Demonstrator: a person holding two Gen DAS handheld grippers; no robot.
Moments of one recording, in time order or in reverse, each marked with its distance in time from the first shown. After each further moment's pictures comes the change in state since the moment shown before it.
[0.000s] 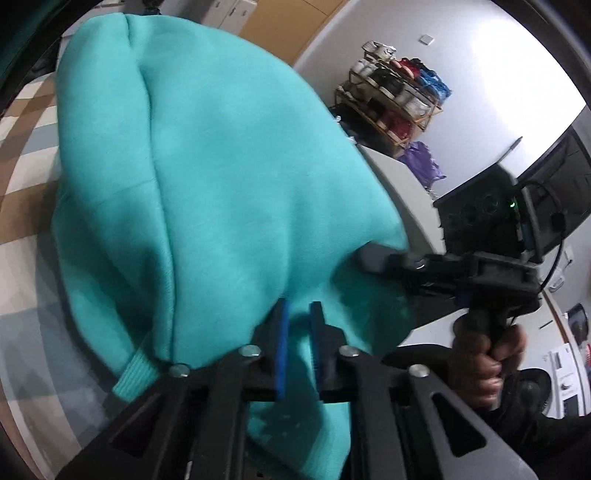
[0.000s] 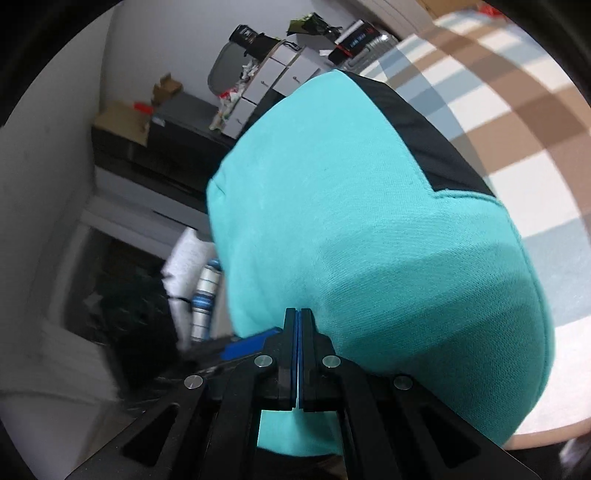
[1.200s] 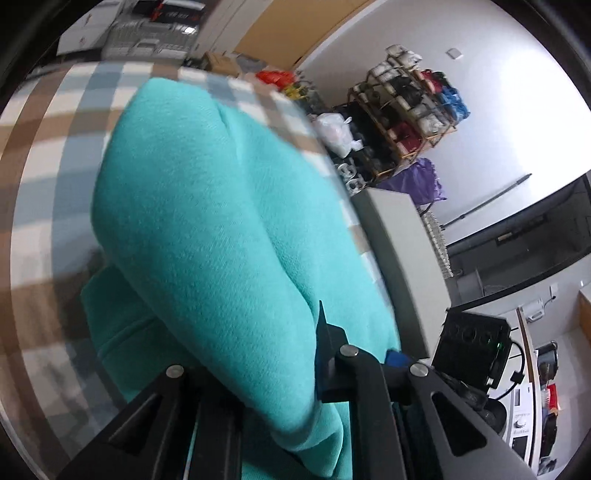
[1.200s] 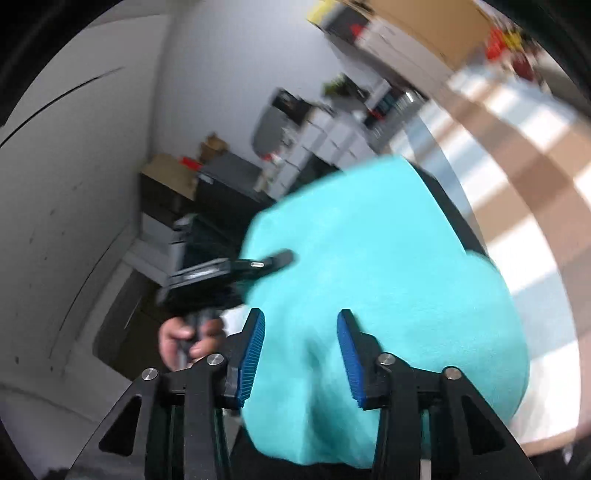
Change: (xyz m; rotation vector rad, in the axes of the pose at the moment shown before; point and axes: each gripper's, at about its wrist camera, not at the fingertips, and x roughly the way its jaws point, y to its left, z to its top) left arm -0.025 0.022 0.065 -0.156 0.104 -0.050; right arm -0.044 0.004 0.000 -0.026 -0.237 0.081
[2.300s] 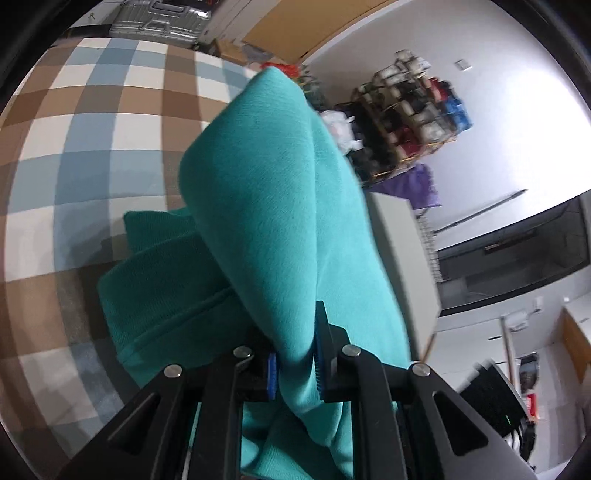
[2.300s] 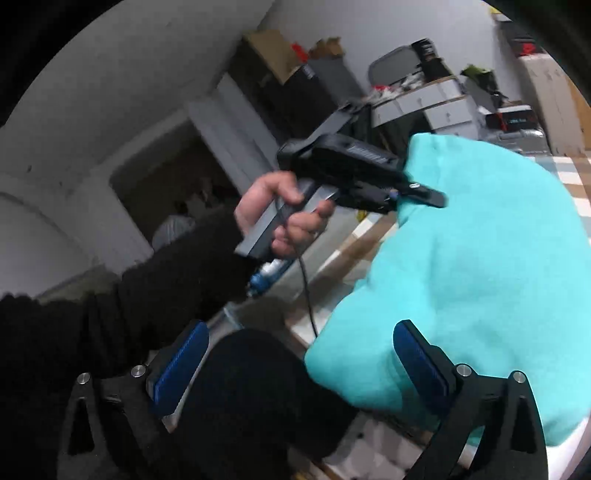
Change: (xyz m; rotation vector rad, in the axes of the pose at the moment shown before) left arm -0.012 0.018 -0.007 -0.044 0.030 -0.097; right arm 0.012 0.091 -0.058 -0.520 0.233 0.089
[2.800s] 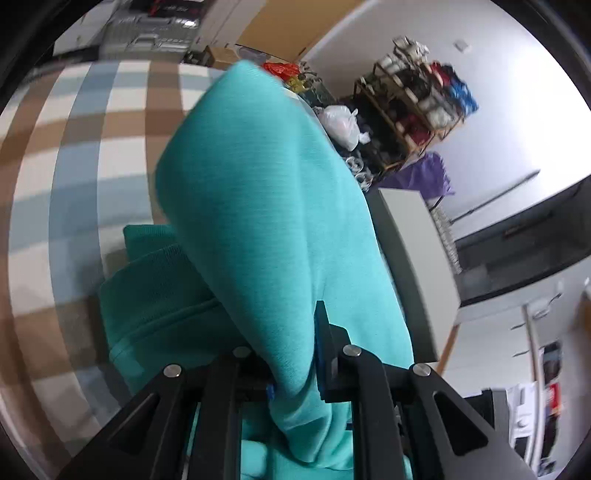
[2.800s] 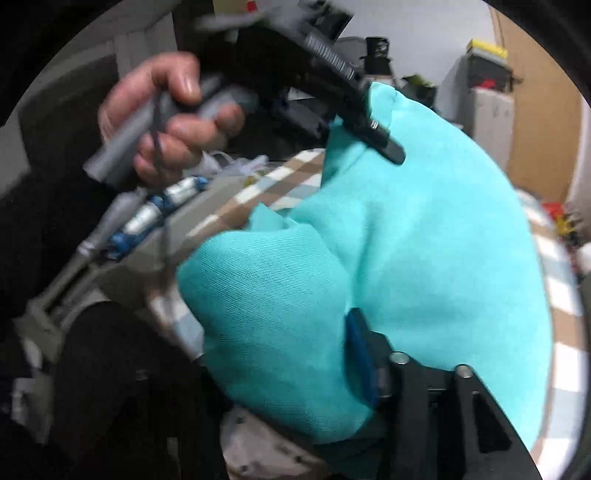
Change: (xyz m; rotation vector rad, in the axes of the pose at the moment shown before) left arm 0.030 -0.009 0.015 0.052 -0.003 0.096; right arm 0.068 0.006 -0.003 -0.176 0.163 -0.439
